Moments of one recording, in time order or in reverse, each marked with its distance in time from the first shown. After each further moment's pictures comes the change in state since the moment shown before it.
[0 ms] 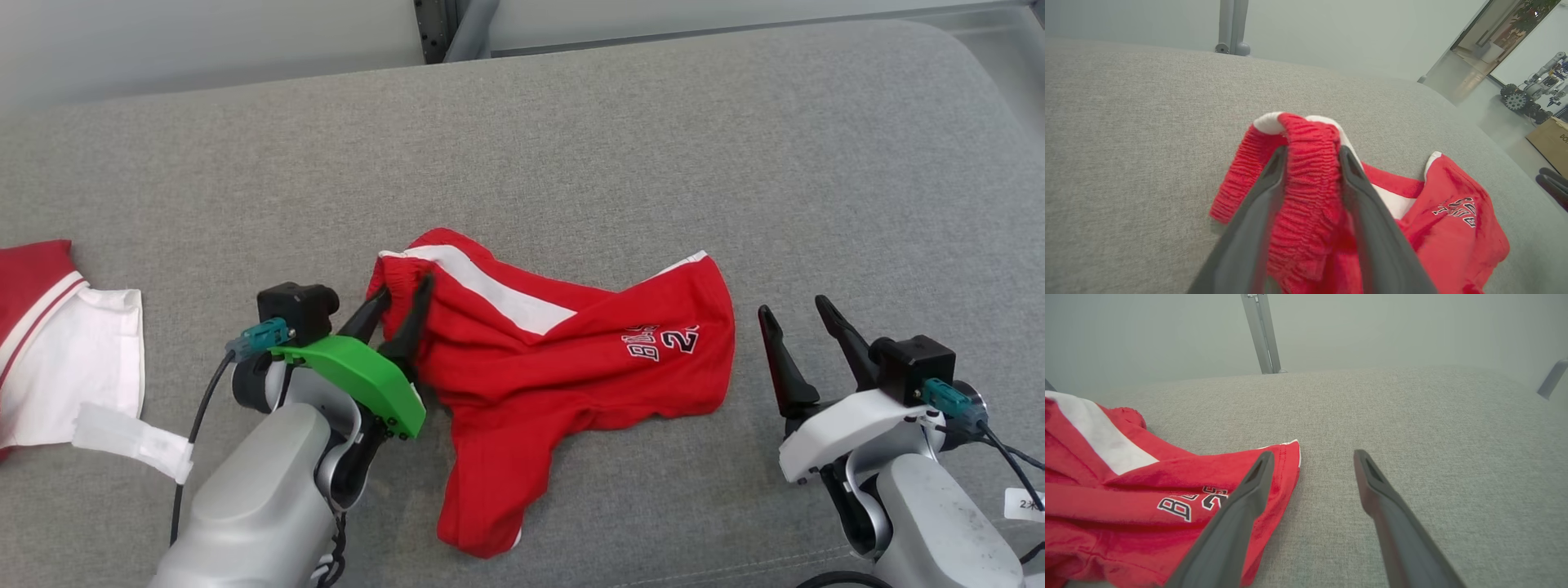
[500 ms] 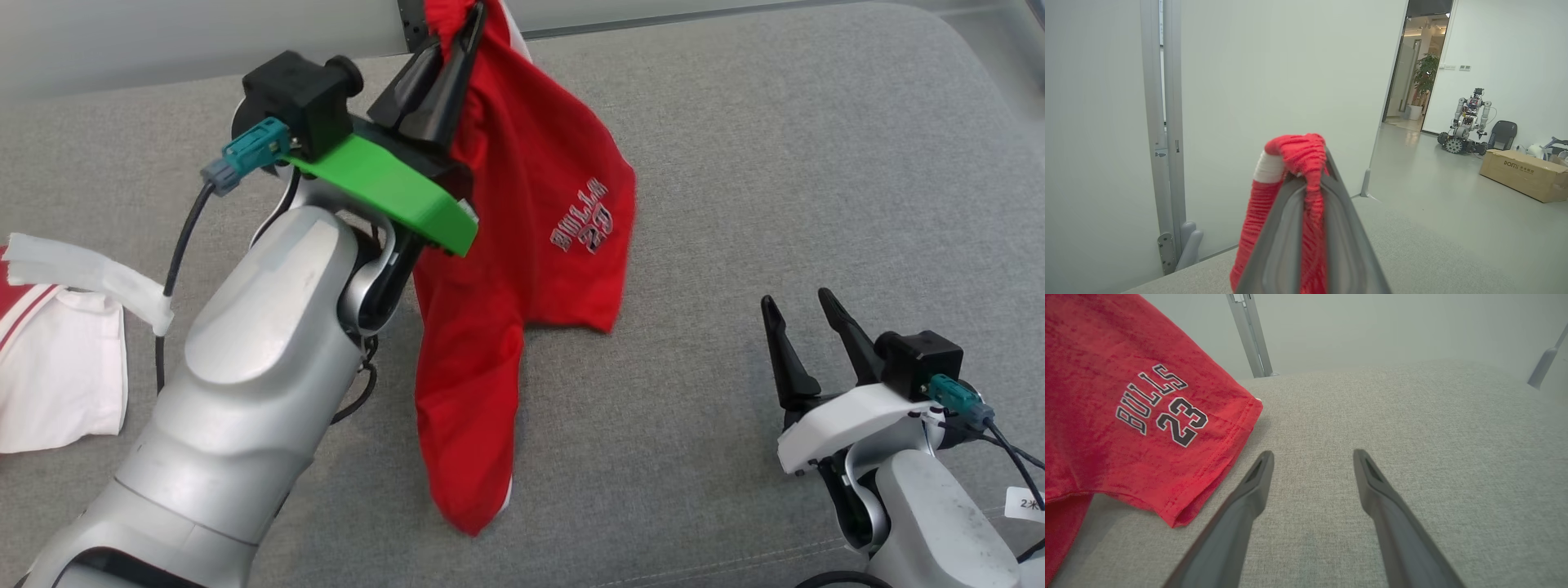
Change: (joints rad) left arm -0.291 -0.013 0.023 -0.223 0.128 0.000 -0.018; right arm -0.009 0.024 -0.026 -0.014 0.012 0.000 0.000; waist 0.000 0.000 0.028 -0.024
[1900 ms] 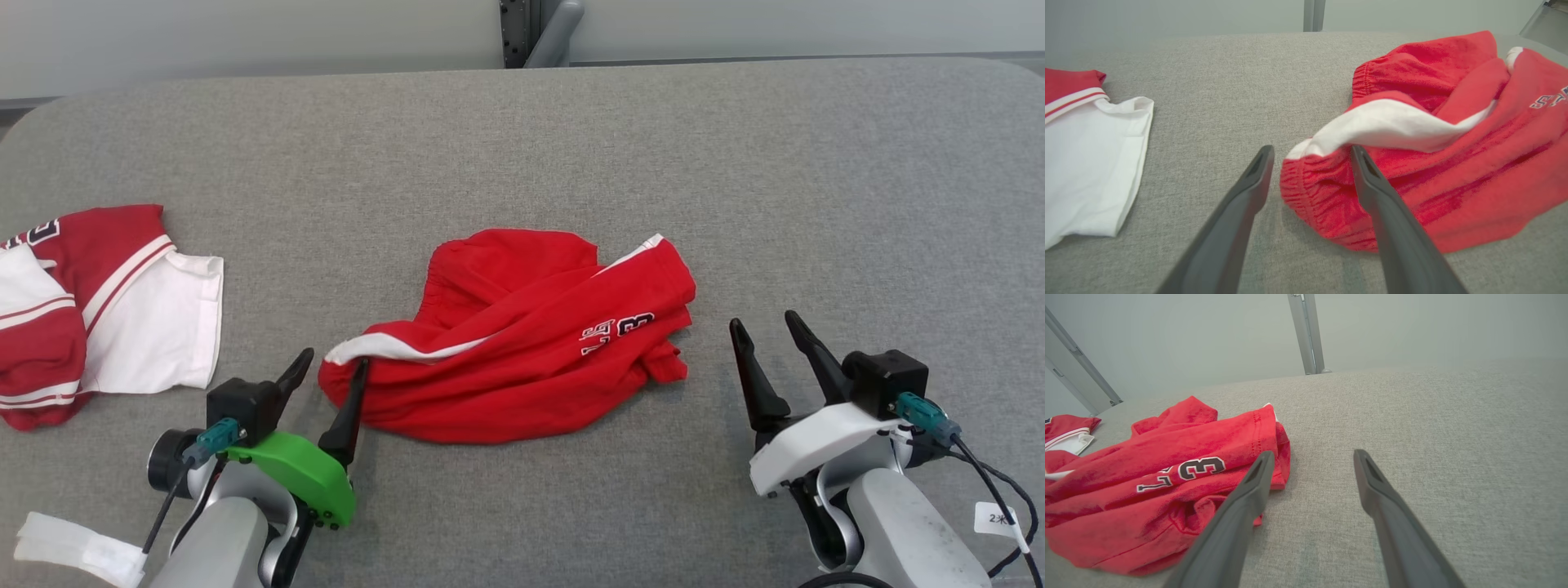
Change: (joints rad) left arm 0.514 0.098 0.189 0.144 0.239 0.001 -0.002; right arm 0.024 0.040 0.037 0.010 0.011 0.000 0.000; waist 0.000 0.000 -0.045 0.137
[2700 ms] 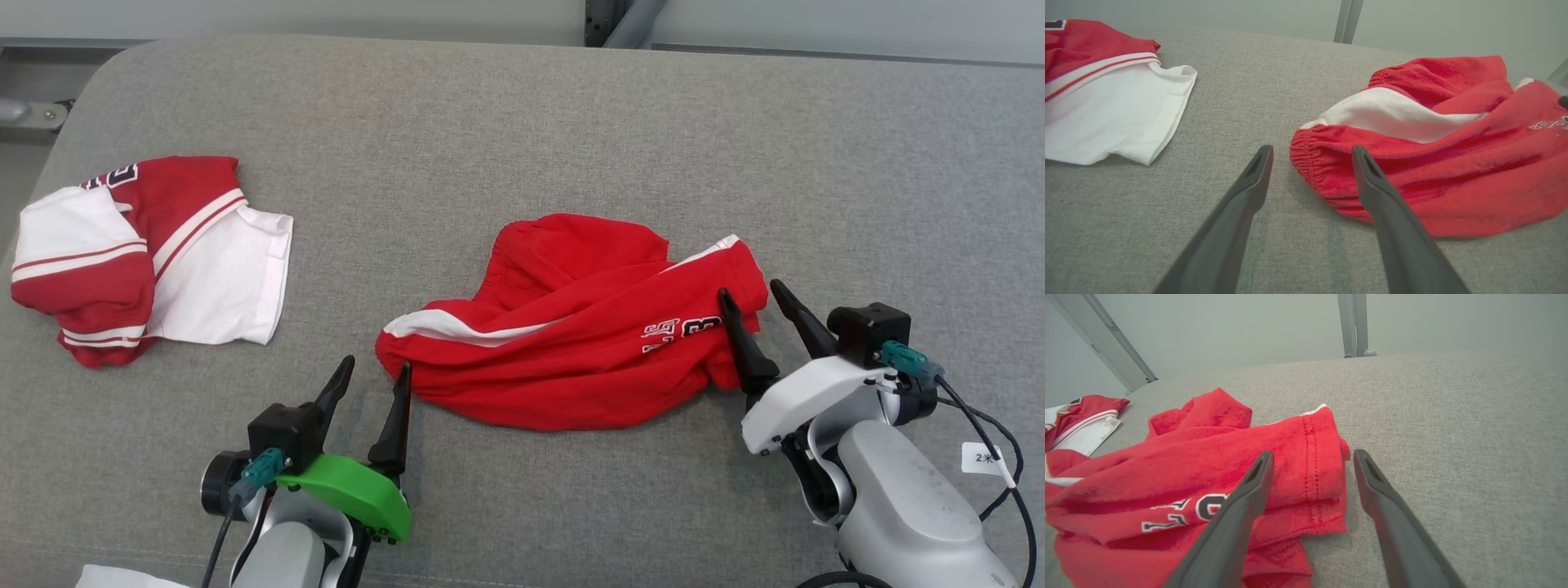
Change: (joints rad) left arm 0.133 -0.200 0.226 -0.125 0.200 0.002 0.000; right arm -0.161 -0.041 0.111 0.165 0.110 0.000 0.000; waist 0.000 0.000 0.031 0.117
